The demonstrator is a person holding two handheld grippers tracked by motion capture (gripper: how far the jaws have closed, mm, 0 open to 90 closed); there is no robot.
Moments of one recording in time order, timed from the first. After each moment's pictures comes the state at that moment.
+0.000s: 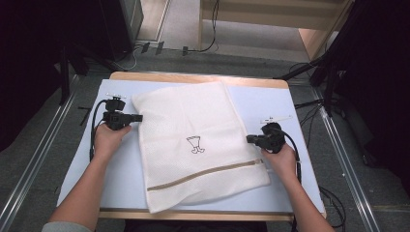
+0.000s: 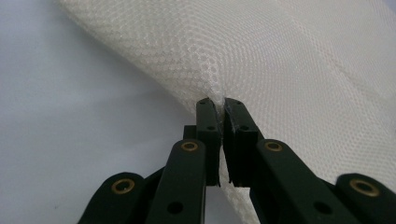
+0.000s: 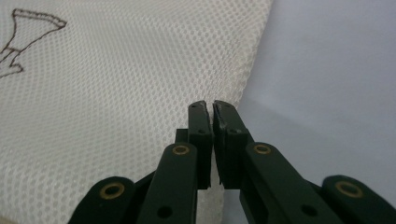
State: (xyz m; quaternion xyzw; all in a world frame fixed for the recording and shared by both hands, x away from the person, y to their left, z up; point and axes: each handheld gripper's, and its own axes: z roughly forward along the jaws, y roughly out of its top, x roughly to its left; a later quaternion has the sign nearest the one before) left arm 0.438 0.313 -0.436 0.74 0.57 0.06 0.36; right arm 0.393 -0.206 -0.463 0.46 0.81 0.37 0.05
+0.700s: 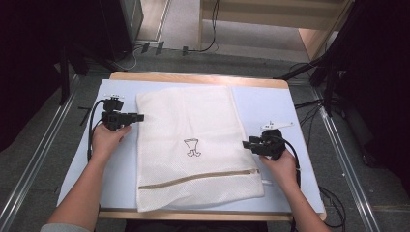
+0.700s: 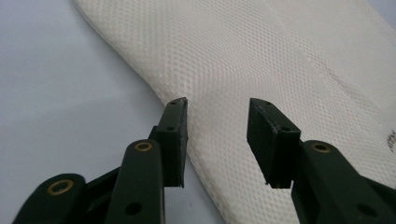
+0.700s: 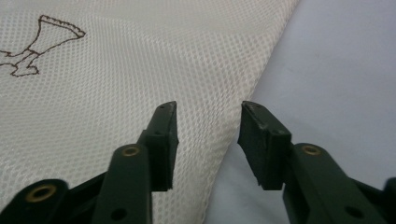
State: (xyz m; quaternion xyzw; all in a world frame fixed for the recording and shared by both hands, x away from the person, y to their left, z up) left arm 0.425 0.314 -0.427 0.74 0.56 0.07 0.37; right arm 0.372 -0.202 -0.458 0.43 0.81 0.40 0.09
